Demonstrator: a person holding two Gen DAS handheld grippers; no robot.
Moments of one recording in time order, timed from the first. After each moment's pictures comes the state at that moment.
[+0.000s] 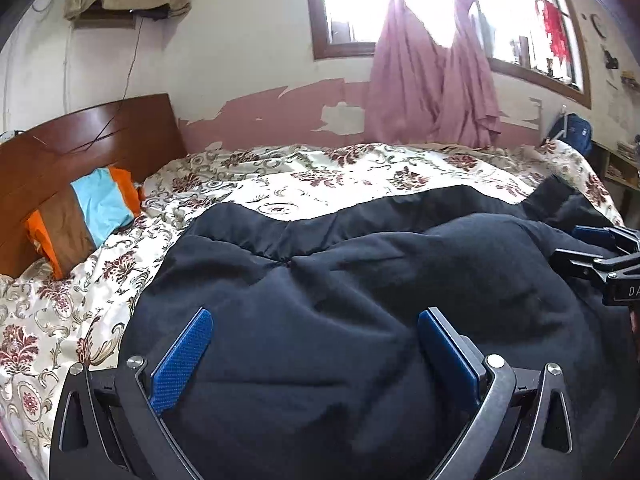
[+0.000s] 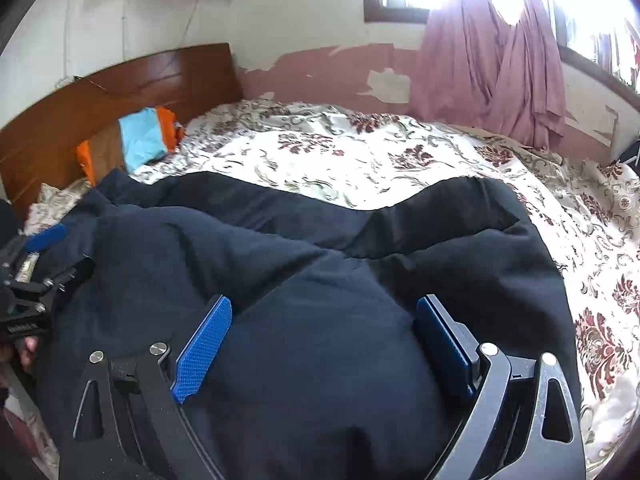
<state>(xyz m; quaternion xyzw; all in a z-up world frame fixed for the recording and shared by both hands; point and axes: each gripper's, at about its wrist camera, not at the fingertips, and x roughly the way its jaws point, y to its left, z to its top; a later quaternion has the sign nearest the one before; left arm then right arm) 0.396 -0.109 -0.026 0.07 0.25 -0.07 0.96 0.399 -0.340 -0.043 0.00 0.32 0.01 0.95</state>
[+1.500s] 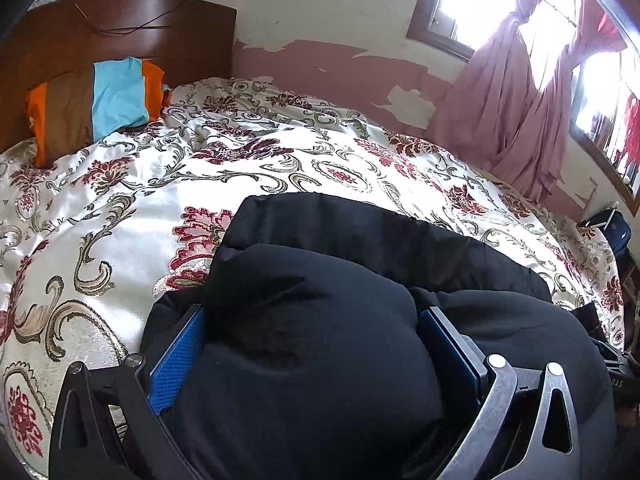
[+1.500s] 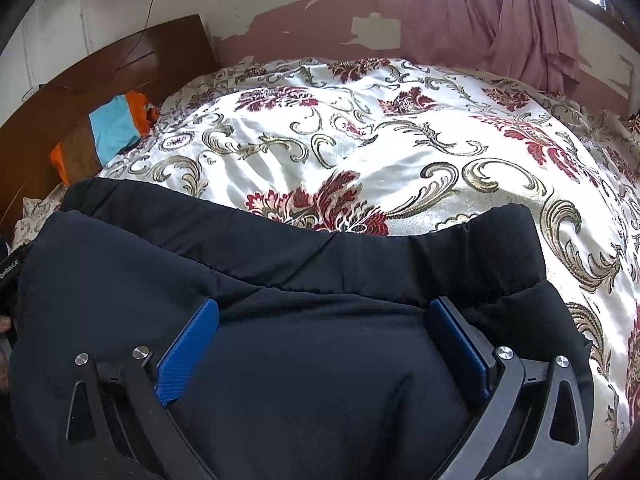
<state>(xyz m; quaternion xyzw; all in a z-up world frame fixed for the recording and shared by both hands) 0.503 -0.047 -0.073 -0.11 0.32 -0.03 0.94 0.497 -0.372 -0.098 0.05 0.40 0.03 0.92</state>
